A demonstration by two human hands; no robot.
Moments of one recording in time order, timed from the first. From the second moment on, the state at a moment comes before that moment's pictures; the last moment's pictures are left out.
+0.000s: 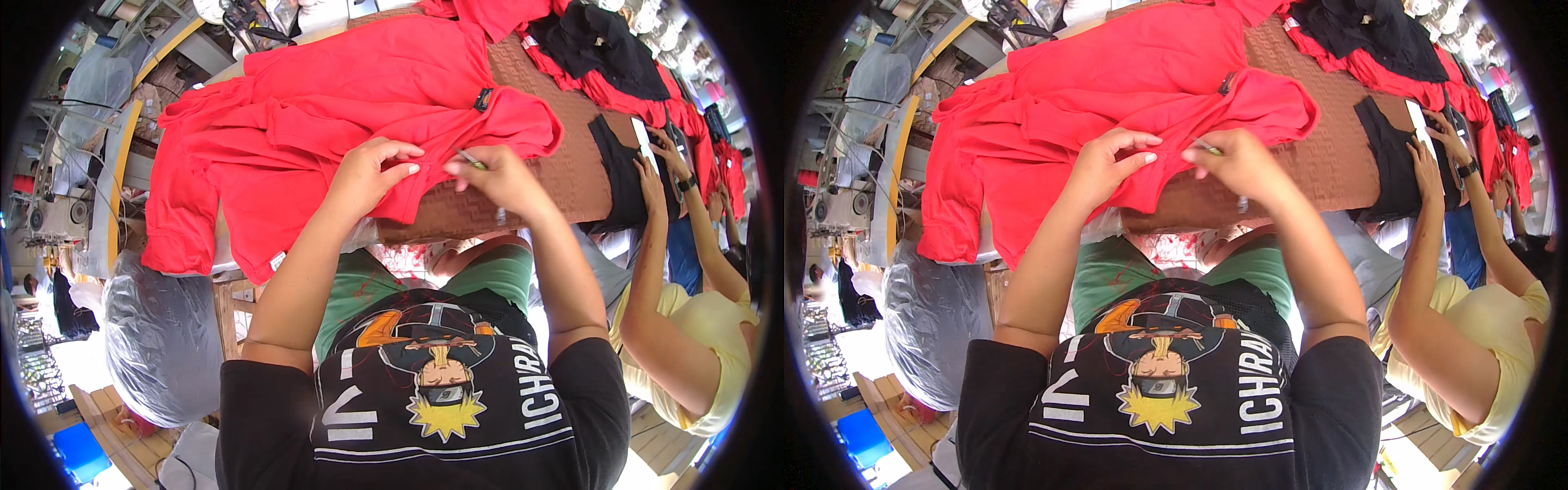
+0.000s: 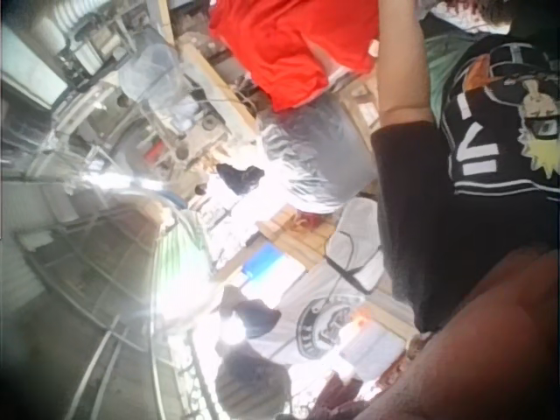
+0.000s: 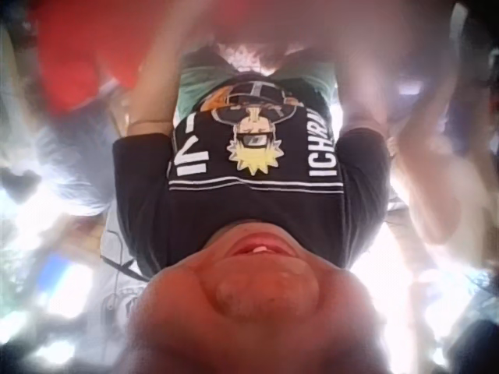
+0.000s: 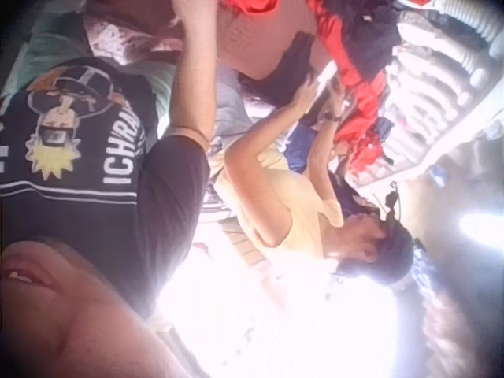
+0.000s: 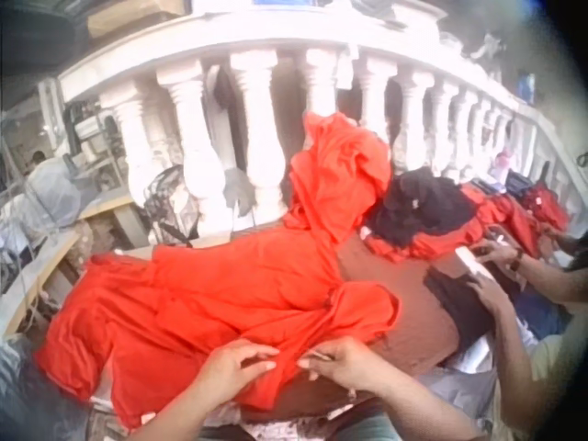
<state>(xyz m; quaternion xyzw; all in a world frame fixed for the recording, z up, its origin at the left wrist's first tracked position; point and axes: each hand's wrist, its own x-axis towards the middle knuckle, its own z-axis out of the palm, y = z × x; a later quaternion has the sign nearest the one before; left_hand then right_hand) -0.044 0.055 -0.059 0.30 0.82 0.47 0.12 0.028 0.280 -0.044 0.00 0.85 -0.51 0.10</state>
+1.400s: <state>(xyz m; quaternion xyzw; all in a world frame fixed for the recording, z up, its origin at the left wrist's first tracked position) -0.028 0.078 -0.051 0.22 0.79 0.54 0.18 0.036 0.254 -0.074 0.01 0.78 -0.62 -0.09</state>
